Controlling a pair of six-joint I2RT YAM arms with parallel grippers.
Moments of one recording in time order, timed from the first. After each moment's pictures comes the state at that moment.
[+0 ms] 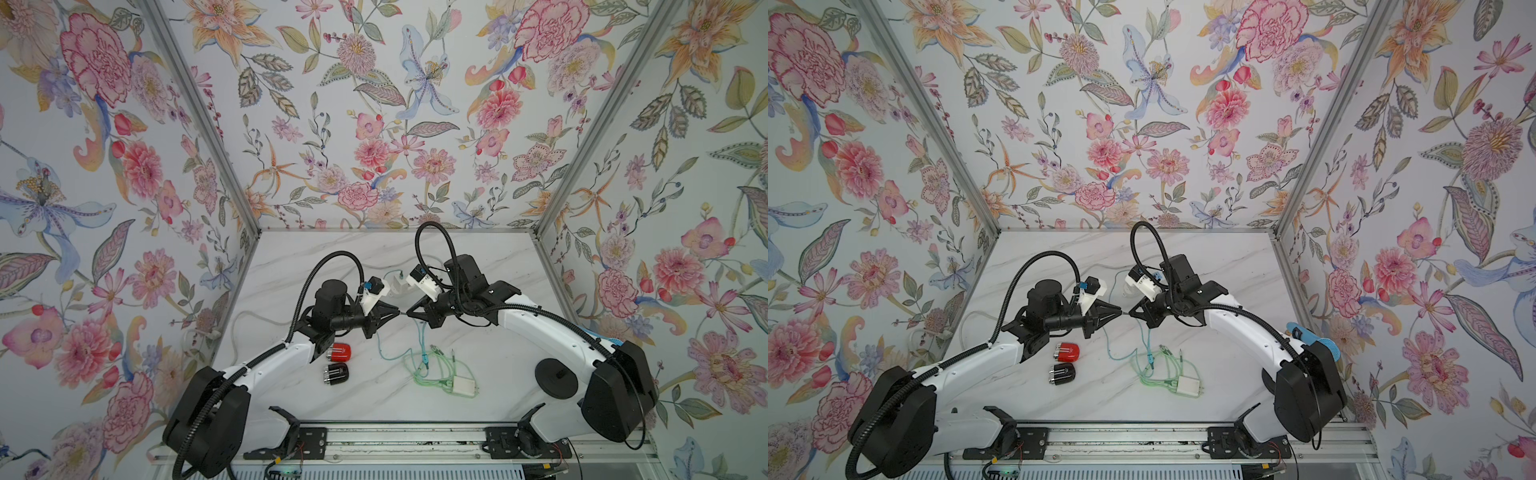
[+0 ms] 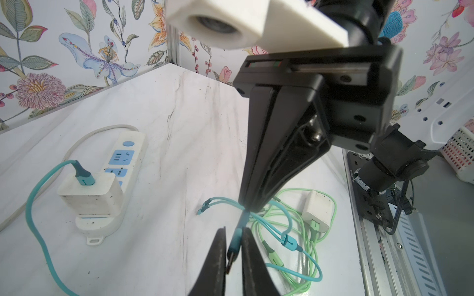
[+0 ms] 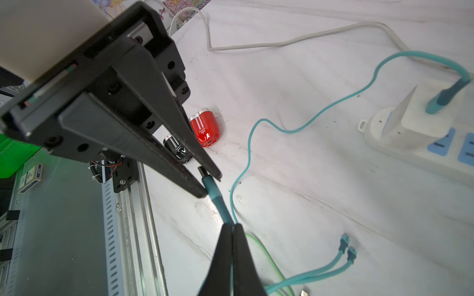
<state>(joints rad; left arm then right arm) -0.52 1.30 0.67 0.26 0.73 0.06 0.62 1.47 1.15 -0.51 -0.61 -0.09</state>
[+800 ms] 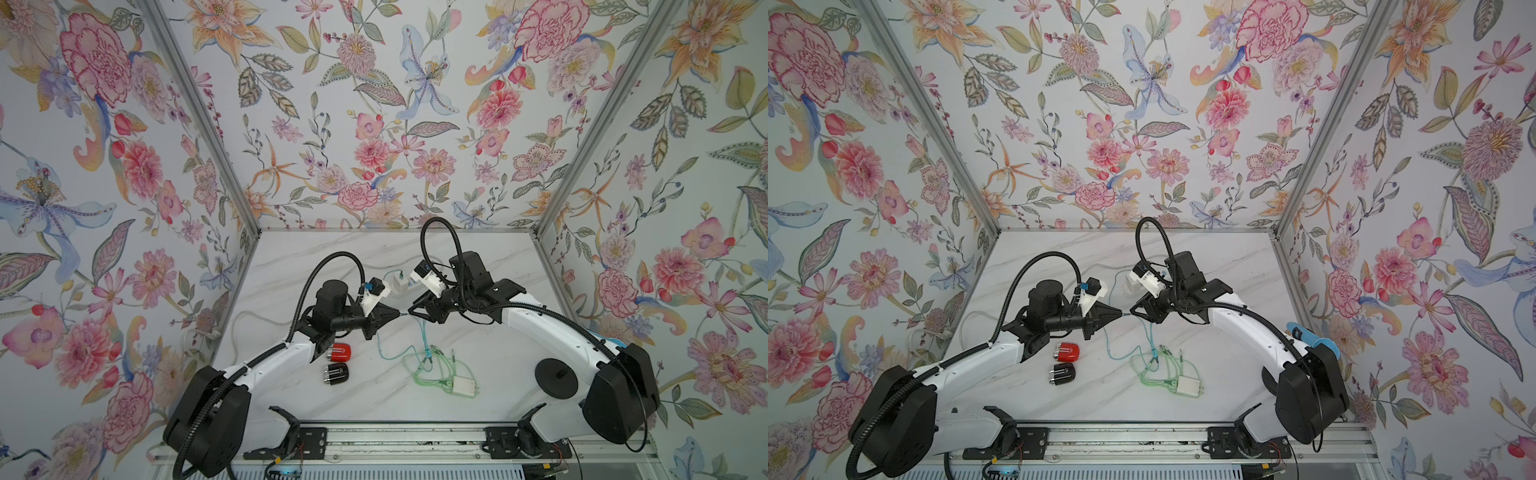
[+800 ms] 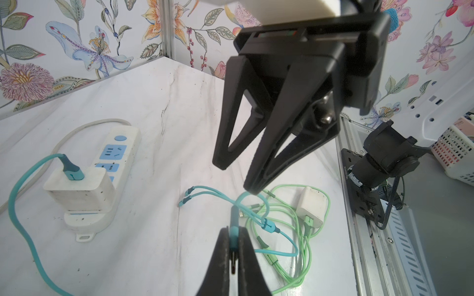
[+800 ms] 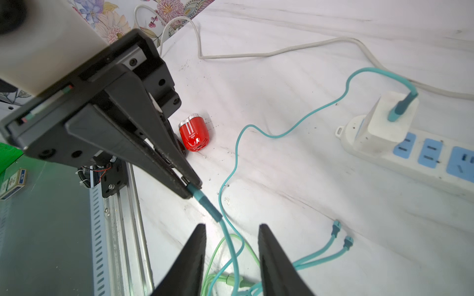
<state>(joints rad) -0.52 1.30 0.68 0.22 0.74 0.06 0.58 1.44 1.15 -0.52 -0.59 -0.13</state>
